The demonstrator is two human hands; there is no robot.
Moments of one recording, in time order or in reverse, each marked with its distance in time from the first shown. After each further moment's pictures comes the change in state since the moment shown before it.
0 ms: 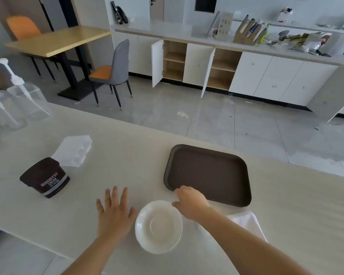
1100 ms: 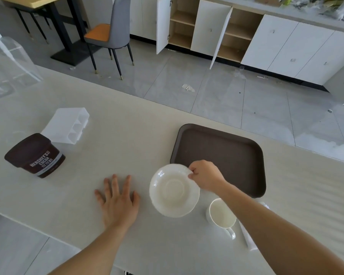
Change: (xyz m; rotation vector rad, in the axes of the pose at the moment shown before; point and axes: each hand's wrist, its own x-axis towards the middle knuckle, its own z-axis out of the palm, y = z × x) left_hand 0.013 -0.001 0.050 -0.087 0.050 -0.182; right_hand 0.050 0.029 -0.017 0.256 -0.019 0.176
